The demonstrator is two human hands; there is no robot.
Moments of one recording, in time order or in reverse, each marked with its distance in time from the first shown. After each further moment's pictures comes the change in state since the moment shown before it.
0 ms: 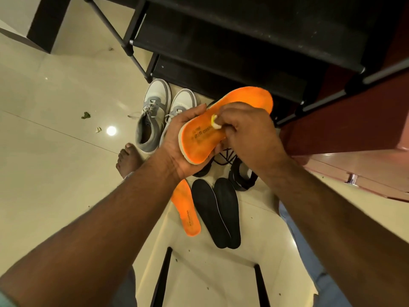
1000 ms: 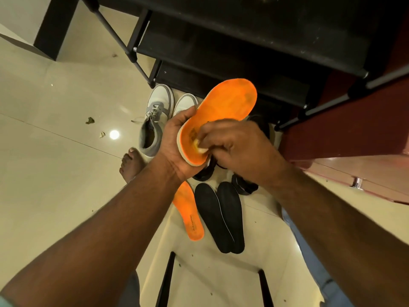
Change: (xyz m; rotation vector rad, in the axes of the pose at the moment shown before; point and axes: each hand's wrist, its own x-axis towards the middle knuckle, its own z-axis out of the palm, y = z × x) left_hand 0.000 0.006 -0.004 -0.130 -0.013 0.046; right_hand 0.001 -0.014 -0.002 0.192 -0.199 -0.150
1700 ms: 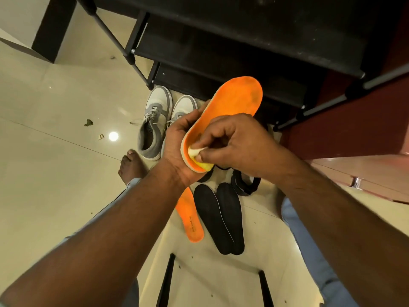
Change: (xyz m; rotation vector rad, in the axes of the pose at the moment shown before) left_hand 0.003 -0.009 0.006 -0.171 -0.156 0.074; right_hand 0.009 -0.012 -0.019 0.374 -0.159 0.410
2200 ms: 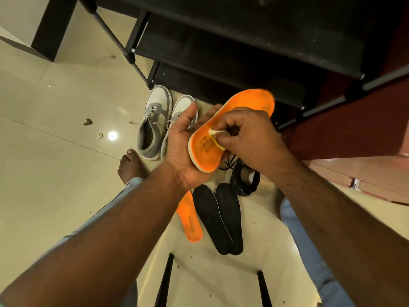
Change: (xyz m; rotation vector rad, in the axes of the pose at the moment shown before) left_hand 0.000 -0.004 -0.002 0.081 -0.067 -0.072; right_hand 0.005 0.020 -0.001 -0.224 0.269 0.066
